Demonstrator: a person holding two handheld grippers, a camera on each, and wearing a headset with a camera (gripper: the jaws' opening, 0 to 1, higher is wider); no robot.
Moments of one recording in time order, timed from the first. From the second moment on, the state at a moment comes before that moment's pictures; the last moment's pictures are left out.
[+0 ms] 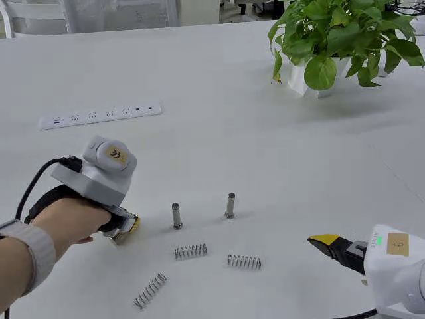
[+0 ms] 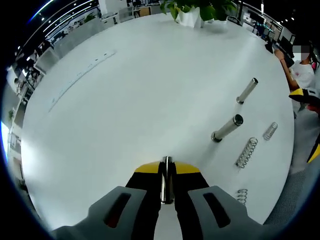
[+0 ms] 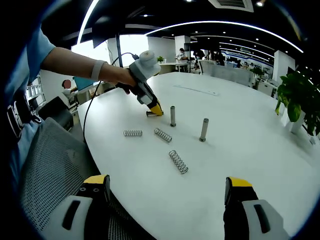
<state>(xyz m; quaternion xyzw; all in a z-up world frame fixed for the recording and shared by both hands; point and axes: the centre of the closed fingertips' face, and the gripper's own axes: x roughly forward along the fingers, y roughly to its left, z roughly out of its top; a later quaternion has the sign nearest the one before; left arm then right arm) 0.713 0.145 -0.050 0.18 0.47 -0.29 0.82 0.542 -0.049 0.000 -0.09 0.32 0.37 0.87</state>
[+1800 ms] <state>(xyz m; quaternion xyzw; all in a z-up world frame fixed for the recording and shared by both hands) 0.697 0.162 -0.004 0.12 0.41 -0.30 0.85 0.539 -0.037 -0.004 -0.10 0.32 0.39 0.86</state>
